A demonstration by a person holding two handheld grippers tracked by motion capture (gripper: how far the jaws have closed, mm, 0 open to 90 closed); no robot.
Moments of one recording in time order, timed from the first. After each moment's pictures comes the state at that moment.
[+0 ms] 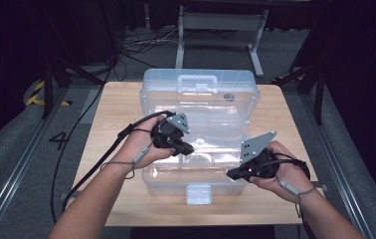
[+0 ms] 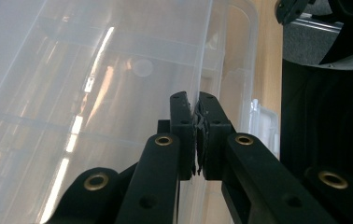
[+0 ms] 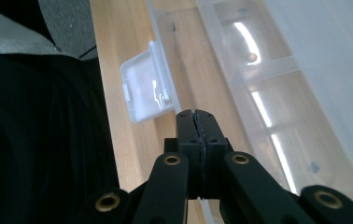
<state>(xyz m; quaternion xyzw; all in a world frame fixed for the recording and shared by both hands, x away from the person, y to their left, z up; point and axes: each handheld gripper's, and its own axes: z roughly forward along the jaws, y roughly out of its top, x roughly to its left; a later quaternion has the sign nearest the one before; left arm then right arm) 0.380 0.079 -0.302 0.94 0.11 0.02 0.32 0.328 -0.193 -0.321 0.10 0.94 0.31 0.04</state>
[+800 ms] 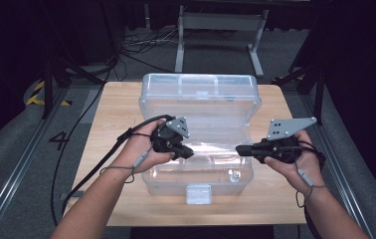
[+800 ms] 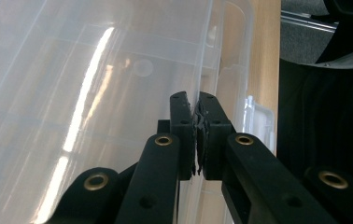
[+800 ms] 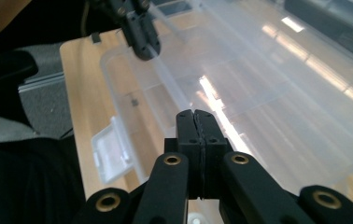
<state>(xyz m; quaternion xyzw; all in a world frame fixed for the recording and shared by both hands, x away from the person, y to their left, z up) 0.372 0.079 -0.308 0.94 0.11 0.02 0.32 0.339 -0.230 -0.296 0.18 0.87 0.45 0.09</state>
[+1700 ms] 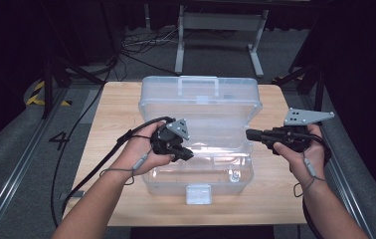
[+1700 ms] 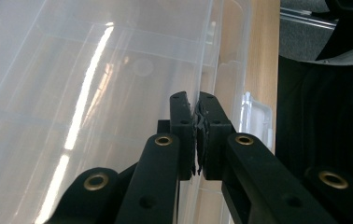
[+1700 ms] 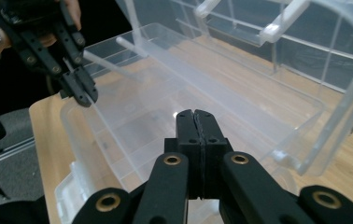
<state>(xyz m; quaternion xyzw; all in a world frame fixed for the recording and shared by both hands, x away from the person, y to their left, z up) 0.369 0.079 -0.310 0.94 0.11 0.02 0.32 0.362 -0.261 -0.304 0.26 0.80 0.53 0.12</state>
